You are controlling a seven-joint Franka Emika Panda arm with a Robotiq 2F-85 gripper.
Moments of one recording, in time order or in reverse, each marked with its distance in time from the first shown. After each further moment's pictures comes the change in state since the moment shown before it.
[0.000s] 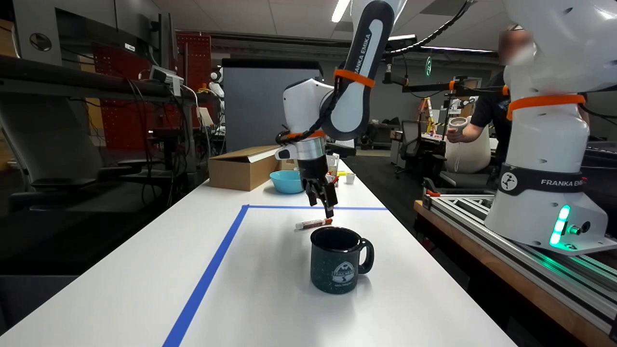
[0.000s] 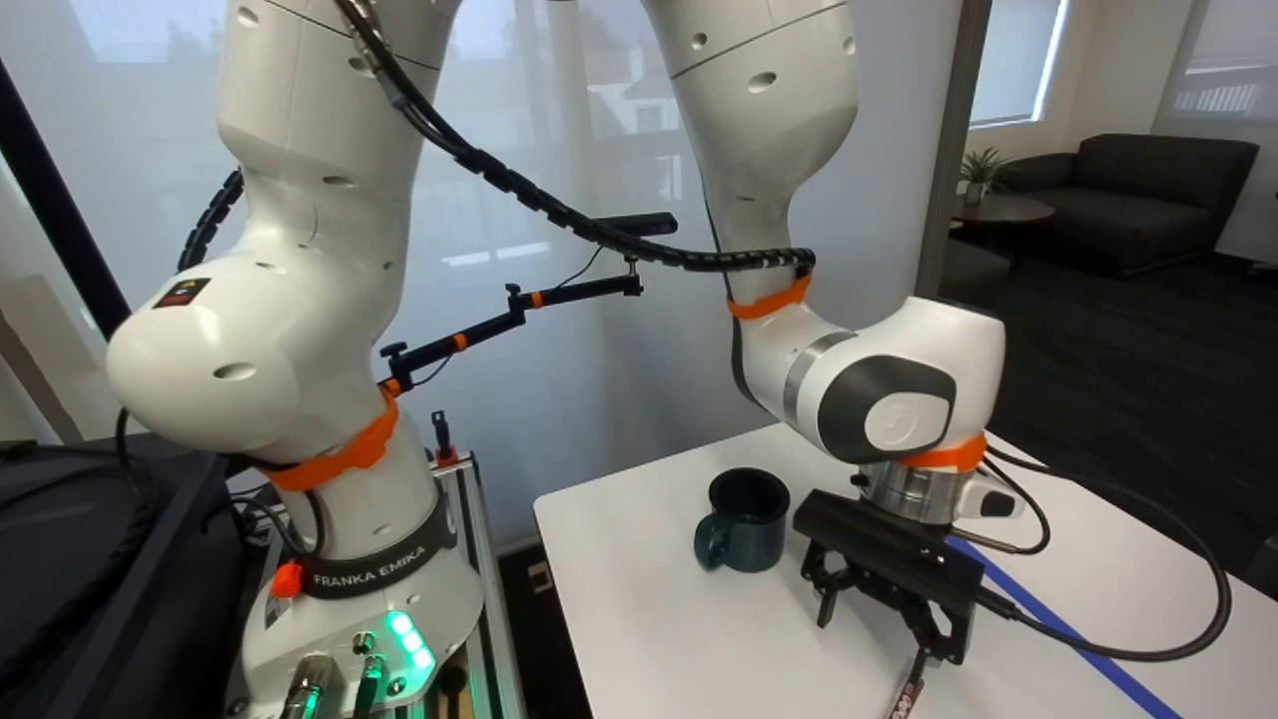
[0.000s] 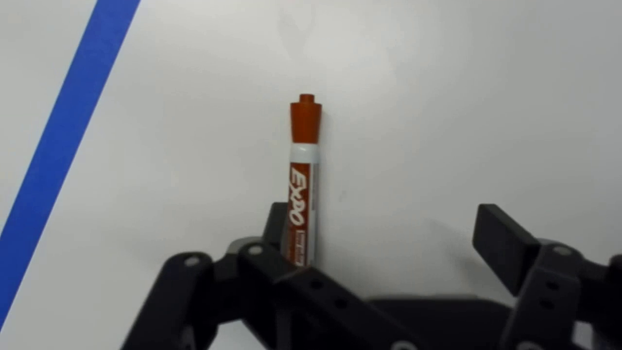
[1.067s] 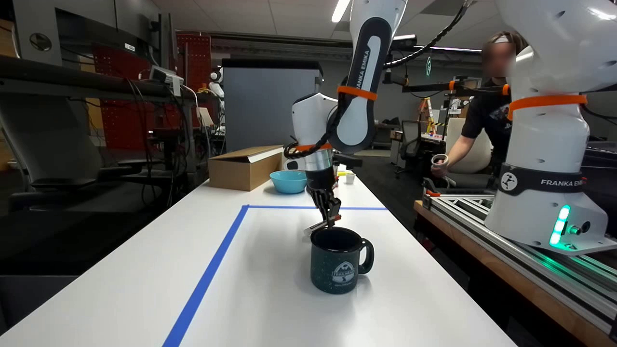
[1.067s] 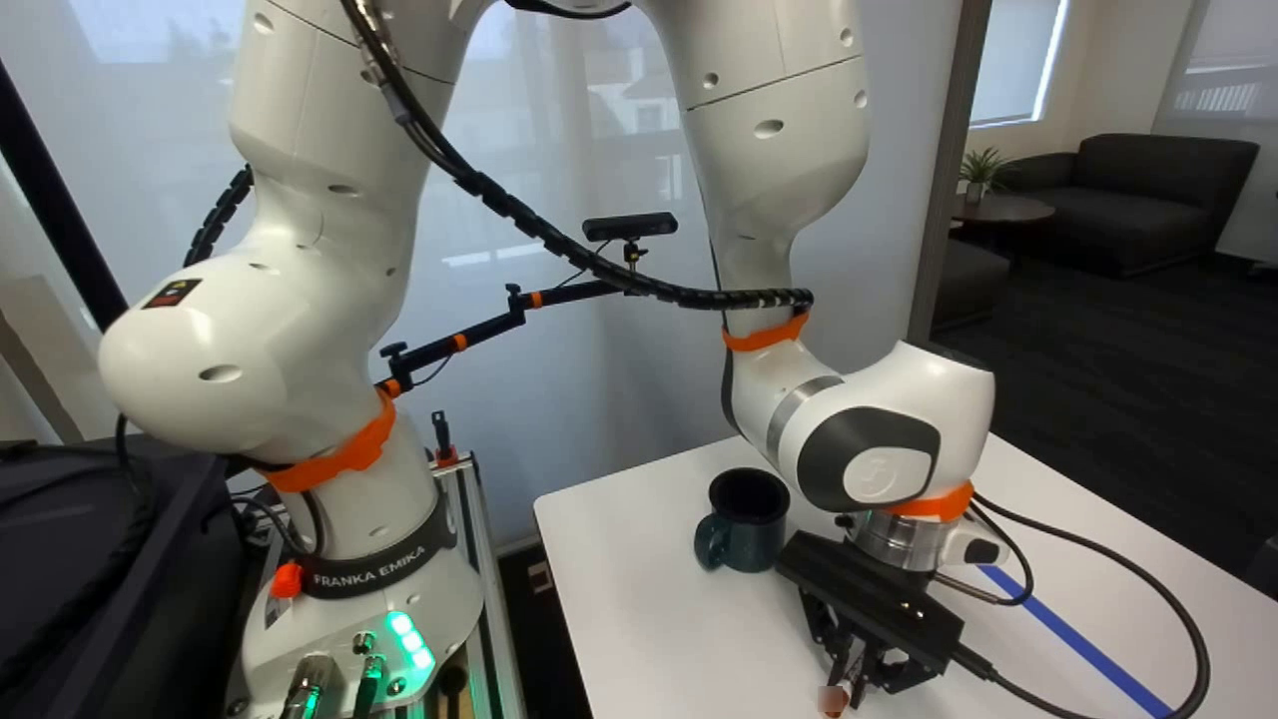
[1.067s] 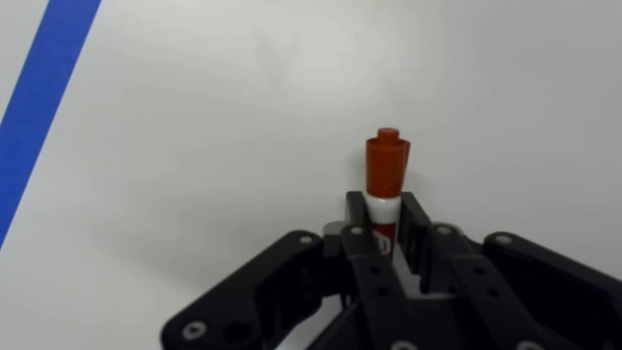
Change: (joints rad) arm -0.054 0.071 0.011 -0.019 0.008 0.081 -0.028
